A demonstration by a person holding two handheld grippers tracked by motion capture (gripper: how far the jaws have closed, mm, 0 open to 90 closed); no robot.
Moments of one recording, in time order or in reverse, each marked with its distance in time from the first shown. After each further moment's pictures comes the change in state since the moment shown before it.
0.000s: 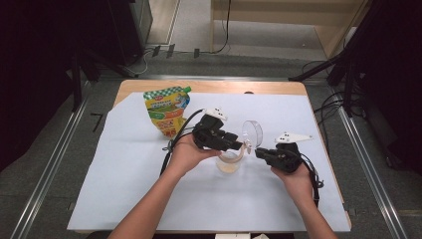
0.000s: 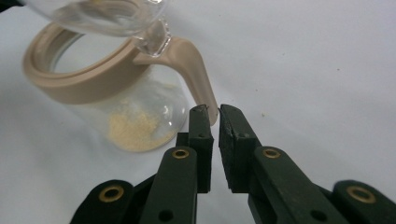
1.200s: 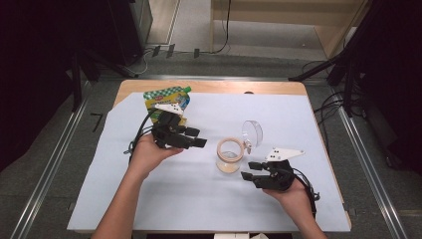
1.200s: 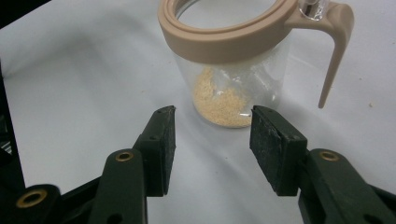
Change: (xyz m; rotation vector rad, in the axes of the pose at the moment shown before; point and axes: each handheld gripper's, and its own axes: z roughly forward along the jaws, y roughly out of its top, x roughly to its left) left arm 0.028 -0.041 -0.087 -0.031 0.047 -0.109; right arm 0.047 -0.016 -0.005 0.033 0.150 -0.091
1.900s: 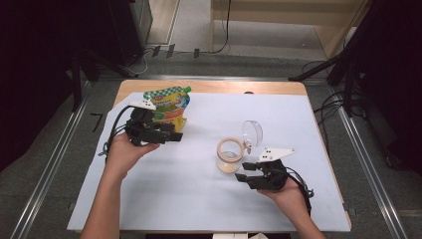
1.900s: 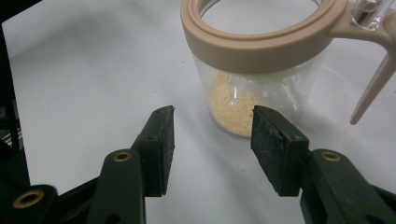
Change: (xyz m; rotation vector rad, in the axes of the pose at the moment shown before) left arm 0.022 -0.020 -0.054 -0.039 0.118 -0.080; right arm 0.007 0.006 0.013 0.027 0.035 -0.038
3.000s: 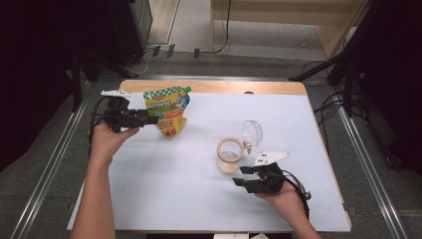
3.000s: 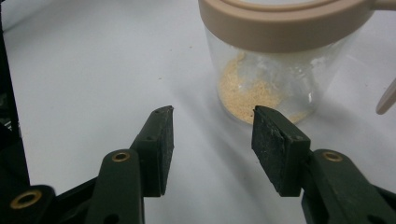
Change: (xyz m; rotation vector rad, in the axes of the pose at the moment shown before) left arm 0.072 -0.004 -0.025 -0.078 0.167 -0.066; right arm 0.007 -0.006 0.007 0.040 0.001 -0.015
